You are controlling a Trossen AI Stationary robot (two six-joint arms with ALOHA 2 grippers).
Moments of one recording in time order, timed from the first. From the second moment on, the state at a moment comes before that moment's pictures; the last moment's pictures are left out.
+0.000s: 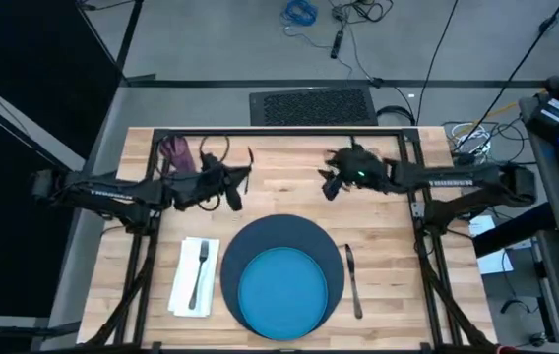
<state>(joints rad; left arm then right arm) 0.04 1.09 0.54 0.51 -0.55 -0.23 -0.21 1.19 0.62 0.14 0.29 0.29</state>
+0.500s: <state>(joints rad) 0.01 1.55 0.55 1.21 -0.68 -0.14 0.00 1.34 0.55 0.75 0.56 0.06</state>
